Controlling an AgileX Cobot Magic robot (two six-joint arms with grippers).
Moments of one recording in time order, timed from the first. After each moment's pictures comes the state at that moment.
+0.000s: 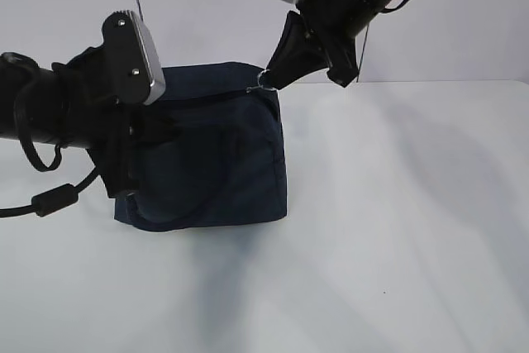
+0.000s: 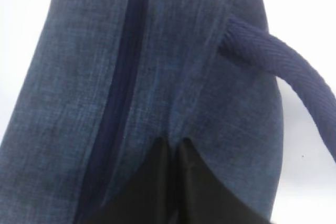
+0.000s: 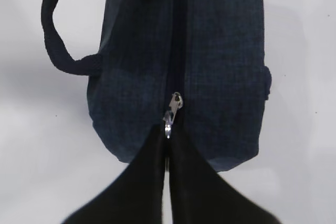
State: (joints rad) left arm -0.43 1.56 -0.86 -1.20 0.21 2.00; right arm 0.29 2.00 -1.86 0.59 1.22 -1.55
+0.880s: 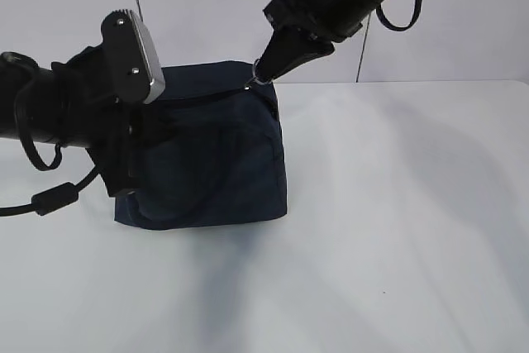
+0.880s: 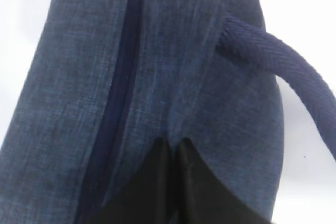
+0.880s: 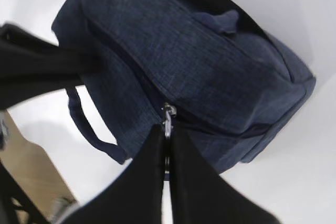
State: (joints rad) left arm -0.43 1.56 -0.86 -1.21 0.21 2.00; right arm 0.29 2.00 -1.86 0.63 1.19 -0.51
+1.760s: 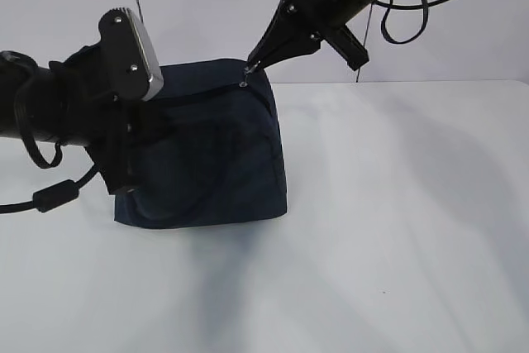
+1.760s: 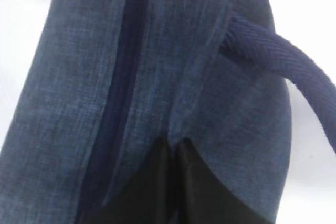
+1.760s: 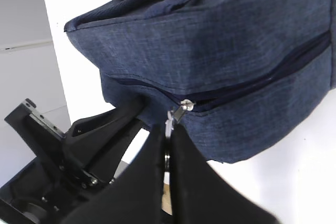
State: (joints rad) left arm -0.43 1.56 -0.86 -1.23 0.19 2.00; right arm 0.29 2.00 -1.86 0.73 1.19 0.24
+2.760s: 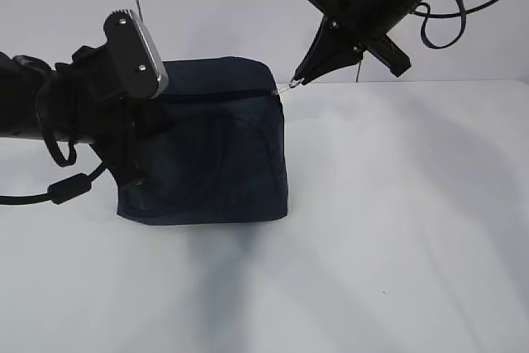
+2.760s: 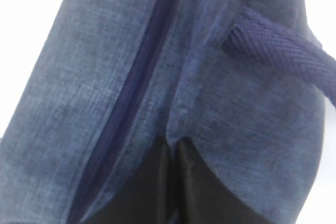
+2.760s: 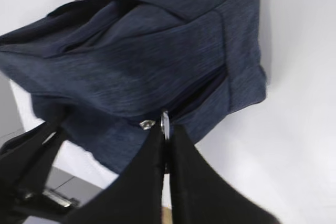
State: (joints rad) left arm -0.44 1.60 -0.86 -1.26 0.07 2.00; right arm 0.20 2.03 -1.86 0.60 1.24 0.24
